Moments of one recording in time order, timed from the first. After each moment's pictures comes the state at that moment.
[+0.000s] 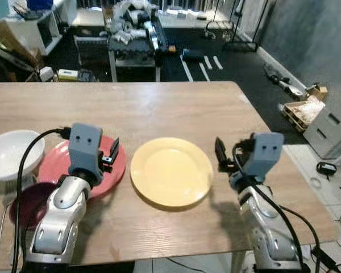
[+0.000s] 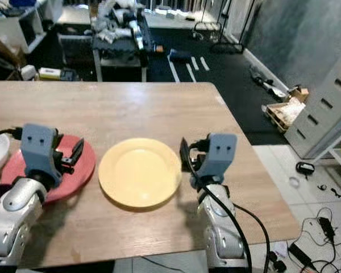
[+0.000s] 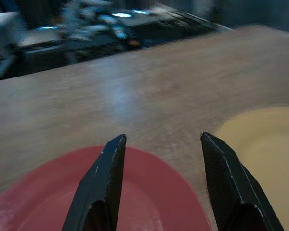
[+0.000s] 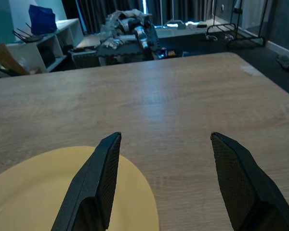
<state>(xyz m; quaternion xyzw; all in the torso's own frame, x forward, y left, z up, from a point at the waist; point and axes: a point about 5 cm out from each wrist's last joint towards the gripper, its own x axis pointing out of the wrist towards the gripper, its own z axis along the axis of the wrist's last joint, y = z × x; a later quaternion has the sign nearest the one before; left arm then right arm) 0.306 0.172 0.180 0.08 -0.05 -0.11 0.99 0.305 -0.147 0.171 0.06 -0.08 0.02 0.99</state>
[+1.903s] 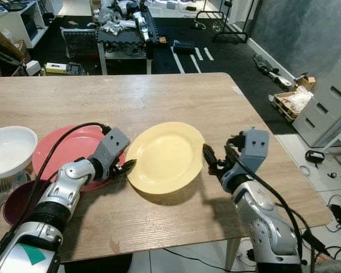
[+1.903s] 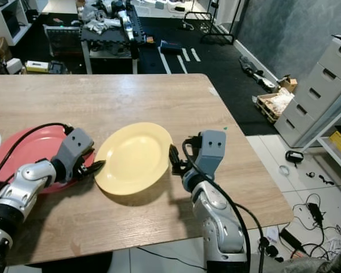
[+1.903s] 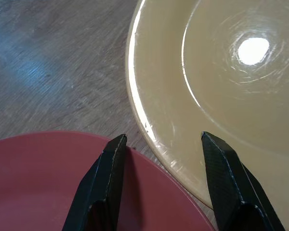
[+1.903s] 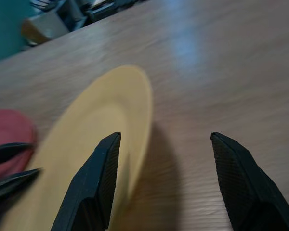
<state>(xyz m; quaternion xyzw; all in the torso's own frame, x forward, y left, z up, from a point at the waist) 0.368 0.180 0.142 0.23 0.09 -0.29 0.92 0.307 -0.122 0.163 0.19 0.05 0.11 0.97</state>
